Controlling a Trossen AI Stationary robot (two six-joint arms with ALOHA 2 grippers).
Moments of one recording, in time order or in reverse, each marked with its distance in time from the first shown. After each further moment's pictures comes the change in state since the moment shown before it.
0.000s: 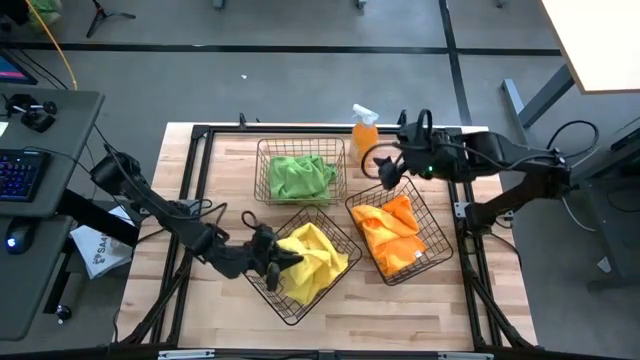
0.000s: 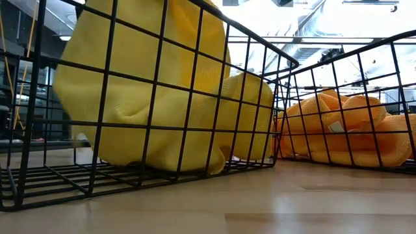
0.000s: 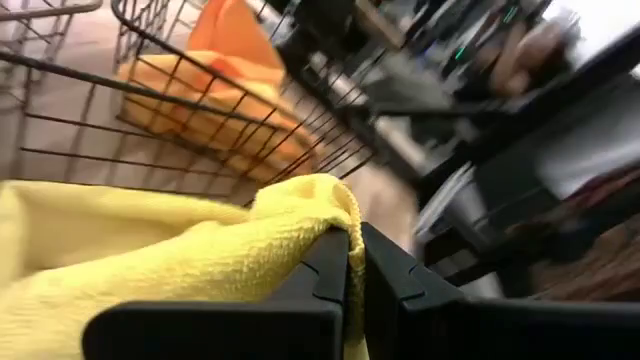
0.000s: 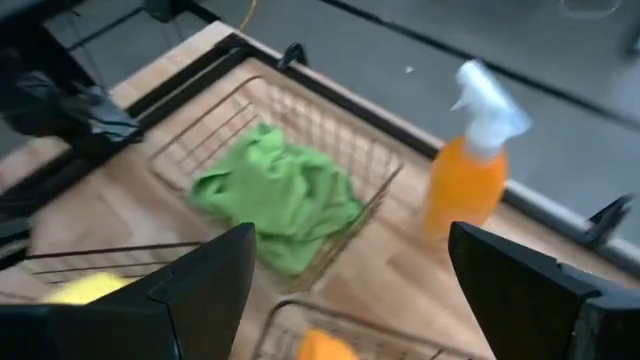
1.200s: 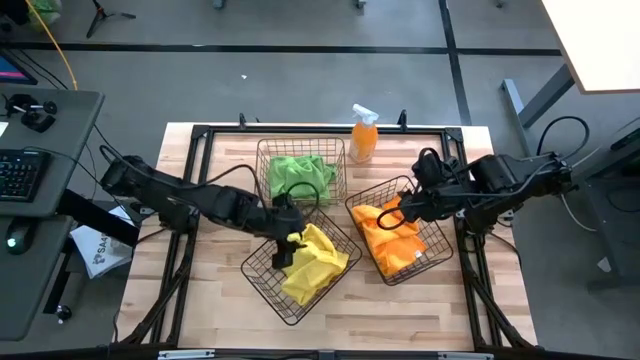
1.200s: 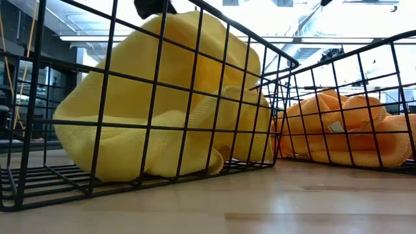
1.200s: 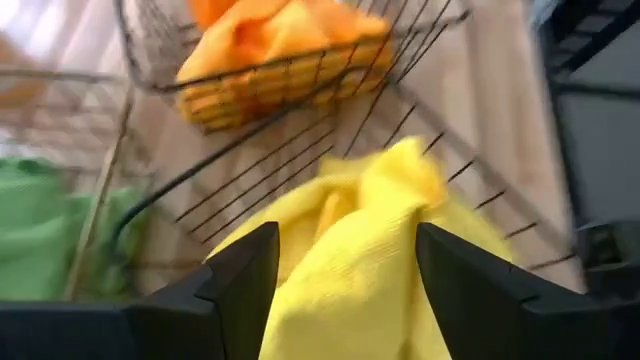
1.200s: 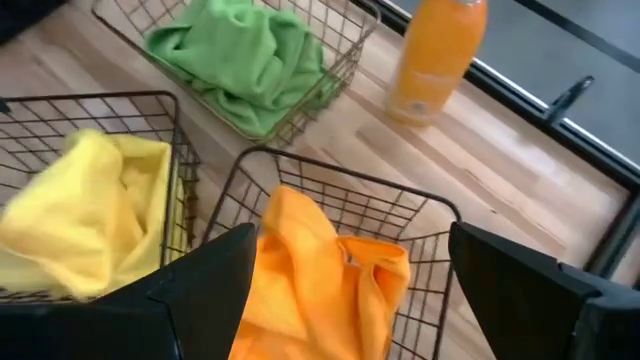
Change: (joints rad) left arm 0.308 0.114 0.508 -0.837 0.455 0.664; right arm 0.259 0.007 0.000 -0.415 -0.008 0.361
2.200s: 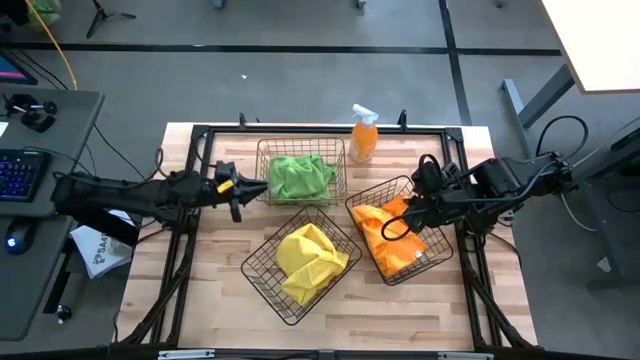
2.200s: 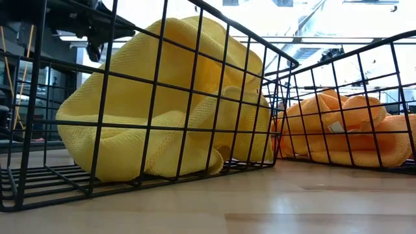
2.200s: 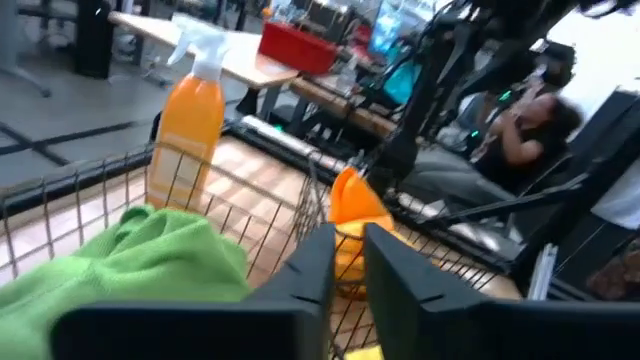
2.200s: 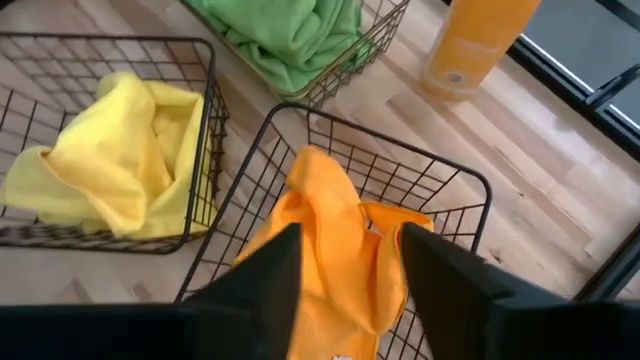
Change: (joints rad) left arm 0.267 -0.894 -0.964 0.839 -0.079 -0.089; right arm 0.044 -0.003 0.000 0.002 -0.087 -0.038
